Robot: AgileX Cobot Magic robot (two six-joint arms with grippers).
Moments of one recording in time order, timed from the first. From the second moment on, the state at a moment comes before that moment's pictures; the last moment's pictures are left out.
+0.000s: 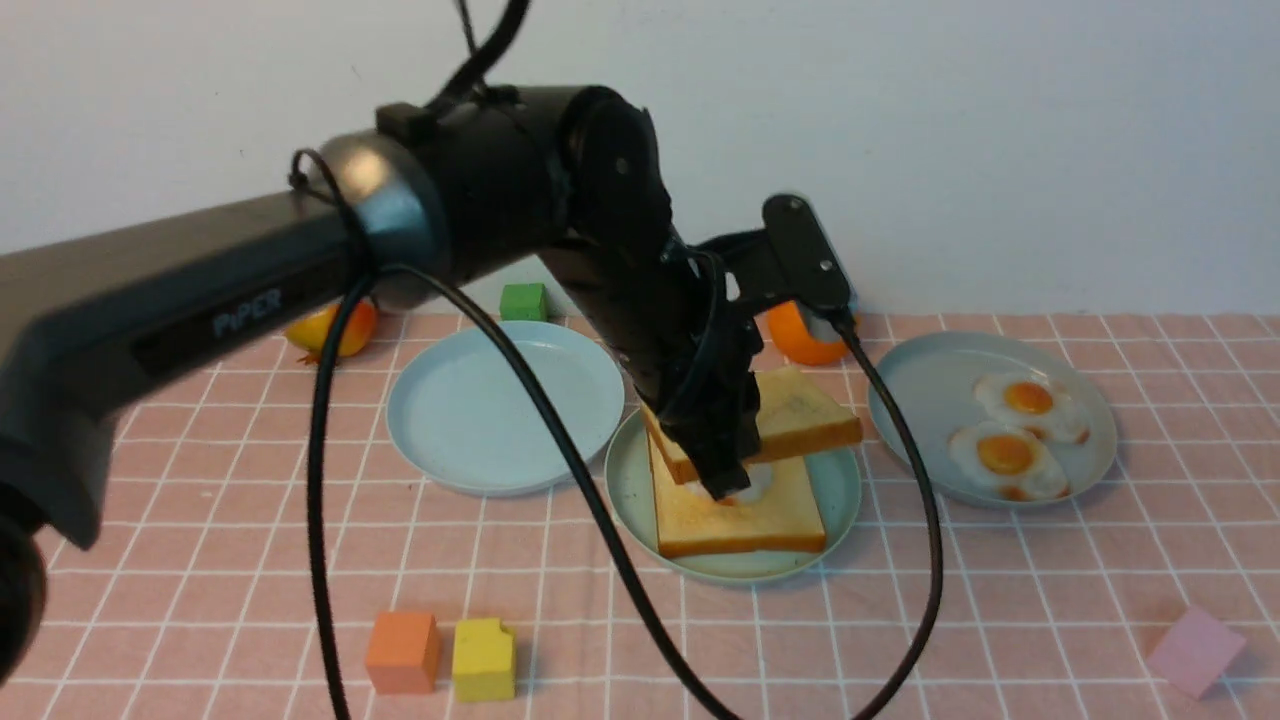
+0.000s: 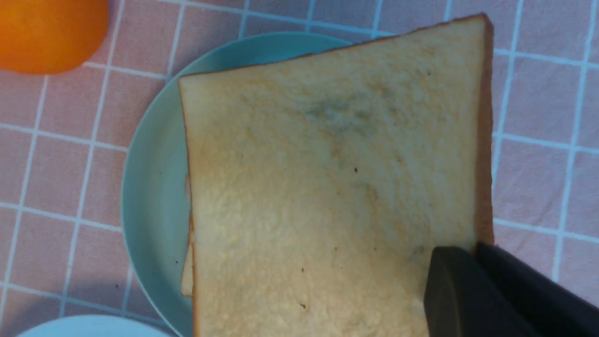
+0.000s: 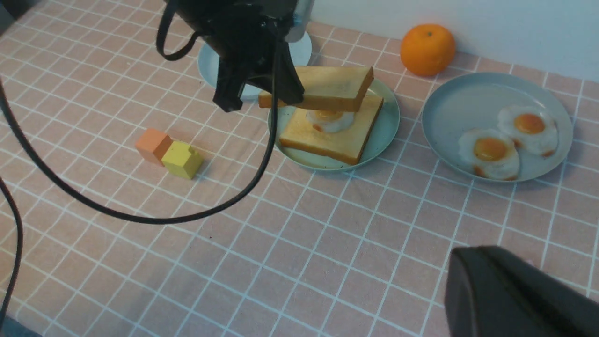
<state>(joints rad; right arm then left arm) 0.86 0.54 -1.12 -0.26 1.26 0.31 -0.62 2.00 -1.74 -0.27 0.86 0.85</state>
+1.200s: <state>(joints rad) 0.86 0.53 -1.03 -0.23 1.26 0.29 -0.62 2.13 -1.74 -0.21 0.81 0.90</state>
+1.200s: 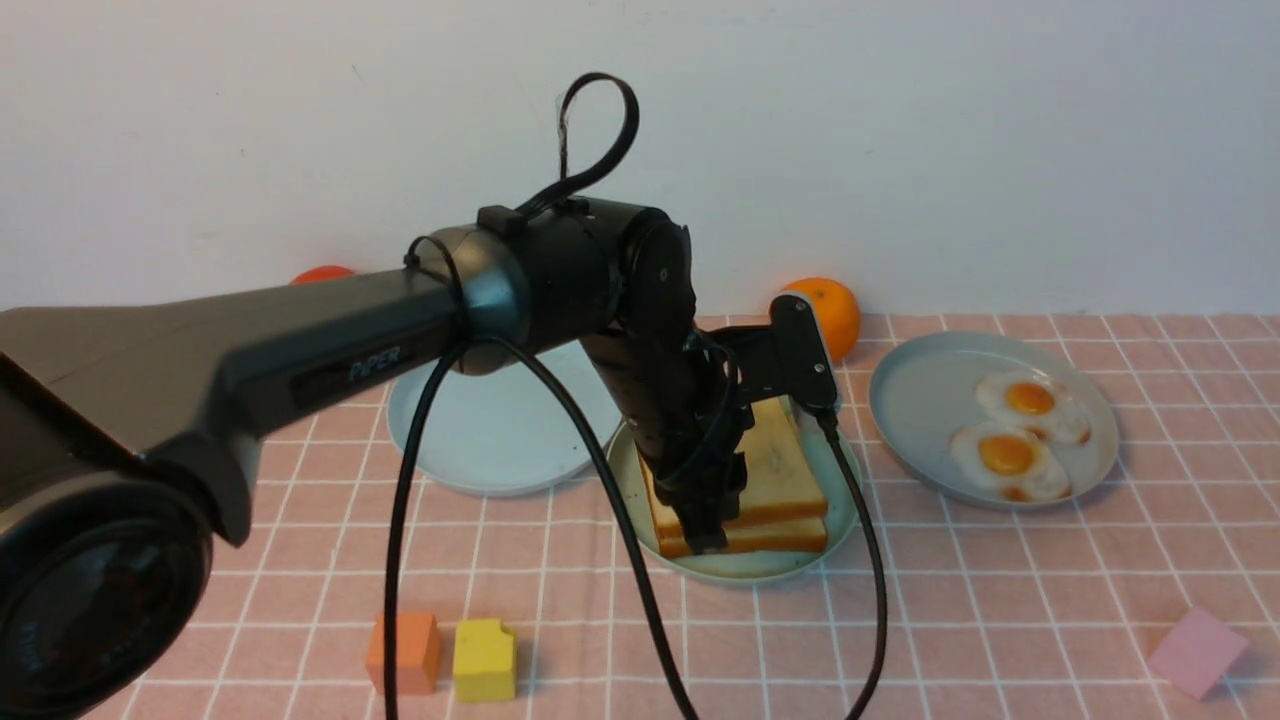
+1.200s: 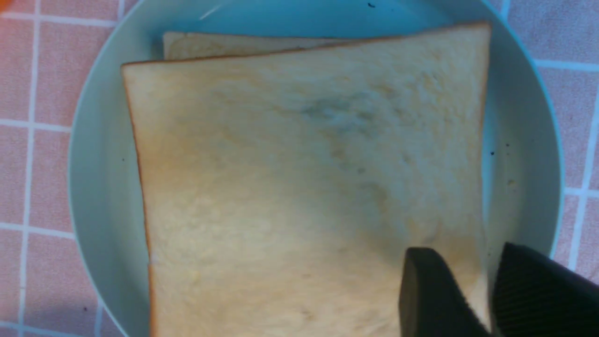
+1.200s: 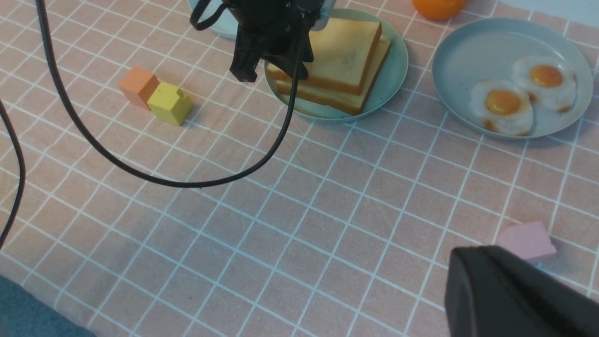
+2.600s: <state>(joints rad) 0.86 0.53 -1.03 -0.14 1.26 0.29 -0.62 0.38 -0.41 -0.66 0.17 0.49</state>
